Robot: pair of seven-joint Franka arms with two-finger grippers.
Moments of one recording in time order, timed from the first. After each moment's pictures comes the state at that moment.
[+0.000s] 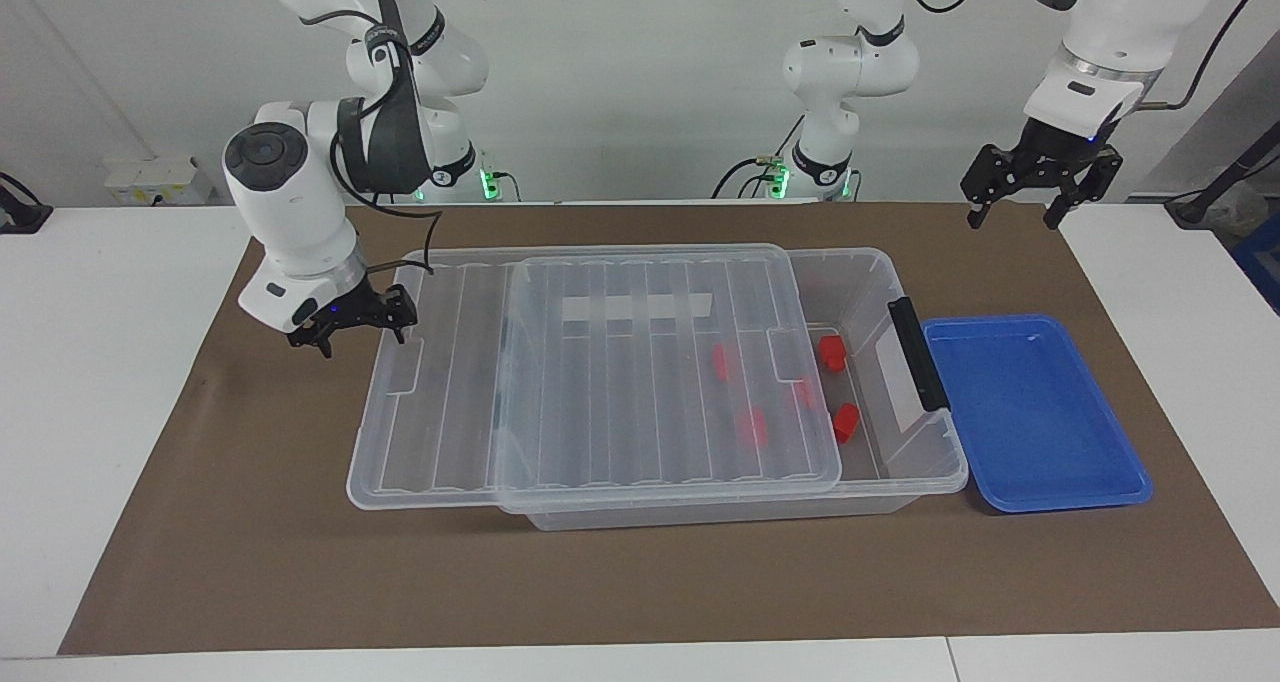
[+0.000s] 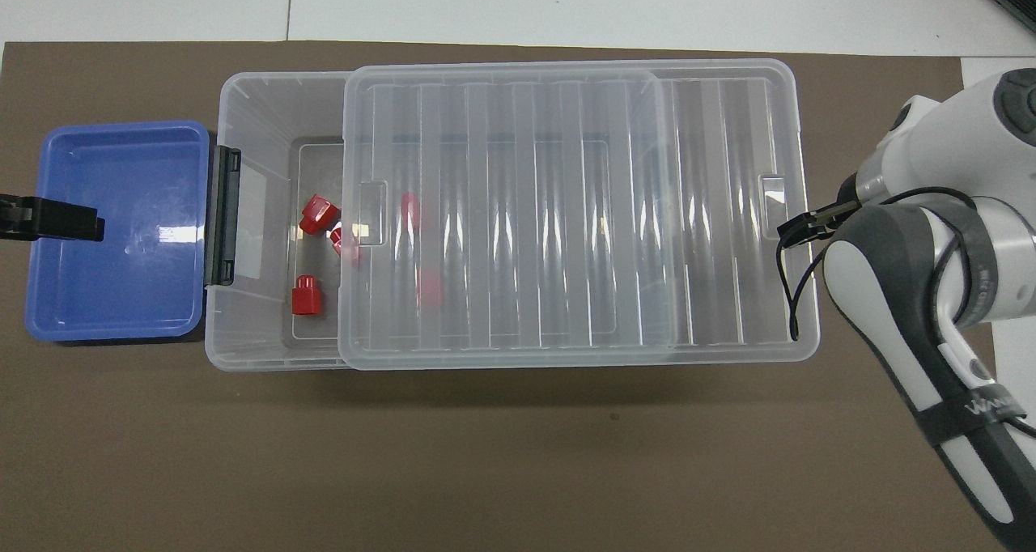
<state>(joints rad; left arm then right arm) -0.06 -0.09 0.01 -1.65 0.02 1.66 0.07 -0.05 0.15 0.10 -1.81 -0.11 1.91 -0.19</state>
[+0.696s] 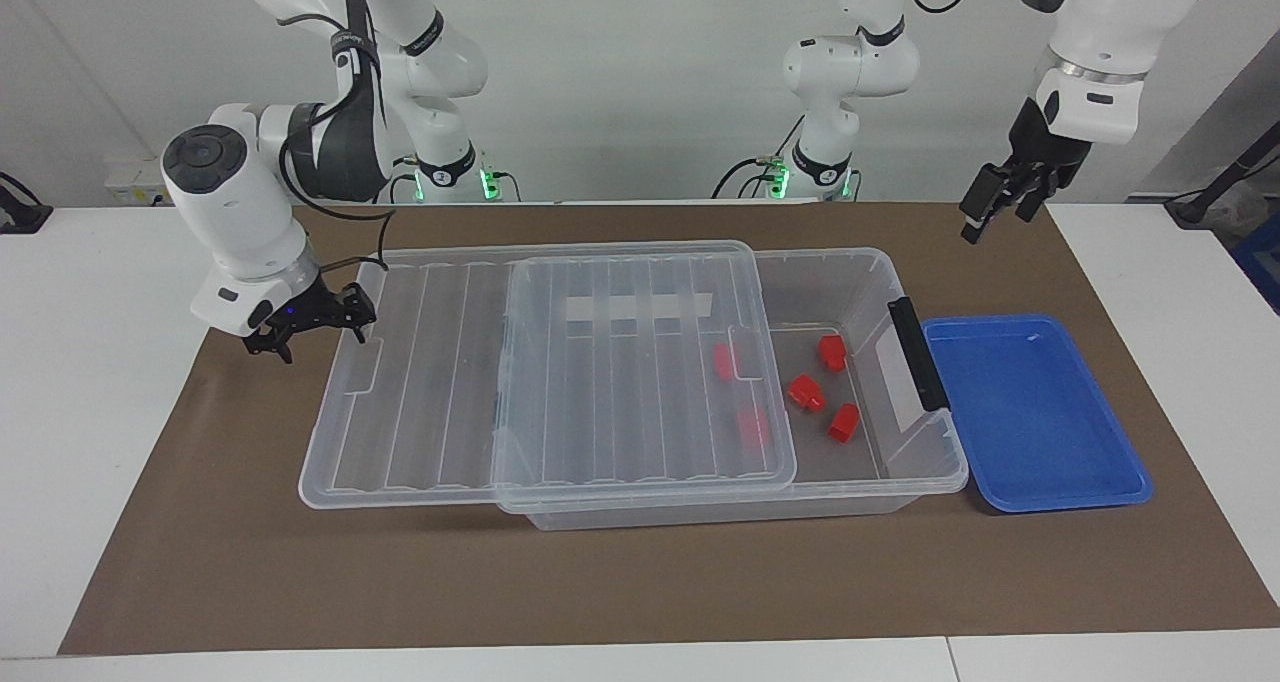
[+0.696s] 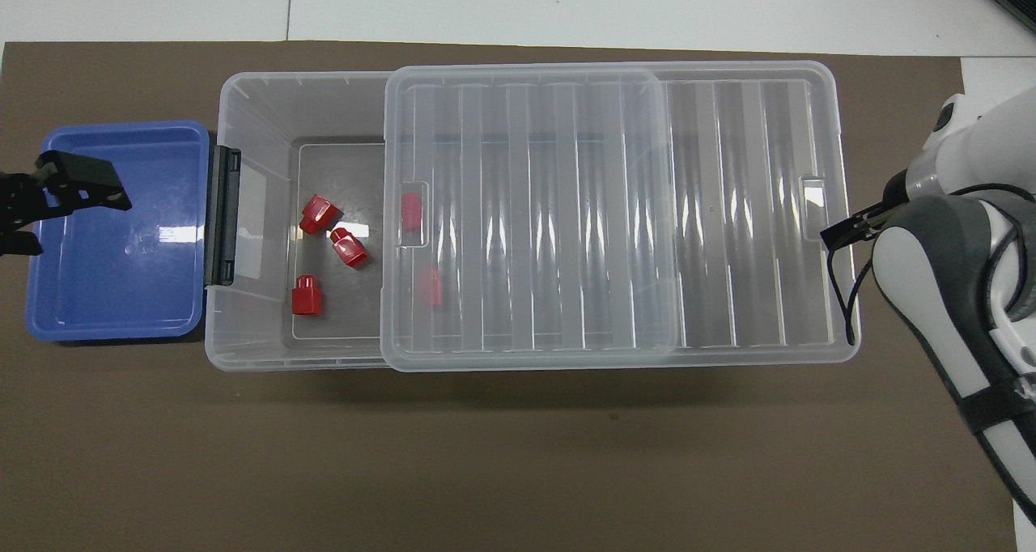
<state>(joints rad) -0.11 -0.09 0.00 -1.68 -0.01 1.71 -0.56 -0.13 0.15 0.10 -1.81 -0.11 1.92 -0.34</state>
